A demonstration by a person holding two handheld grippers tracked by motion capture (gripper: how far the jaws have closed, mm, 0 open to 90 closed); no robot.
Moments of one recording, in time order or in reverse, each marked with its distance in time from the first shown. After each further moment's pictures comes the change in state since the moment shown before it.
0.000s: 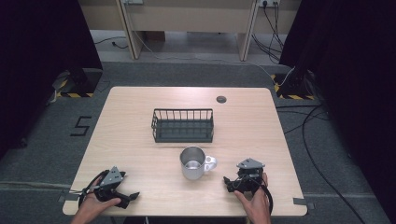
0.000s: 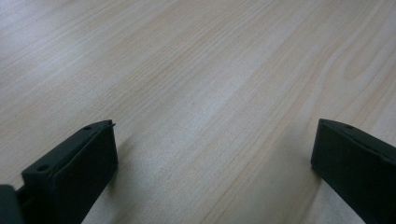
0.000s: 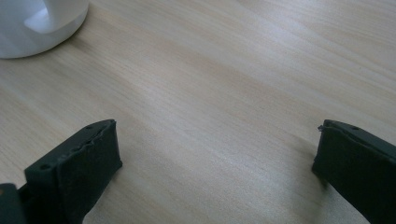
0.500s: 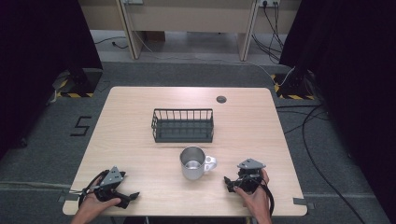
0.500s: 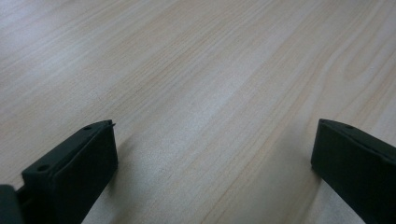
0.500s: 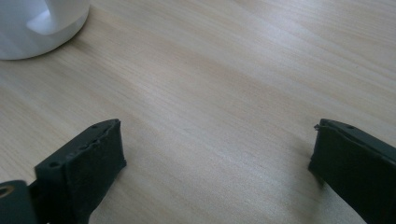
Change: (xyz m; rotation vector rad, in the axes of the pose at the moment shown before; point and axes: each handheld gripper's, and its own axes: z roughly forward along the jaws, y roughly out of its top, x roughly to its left) left arm 0.000 0.000 0.000 0.000 0.000 0.000; right arm 0.000 -0.001 -0.001 -0.006 0.000 0.004
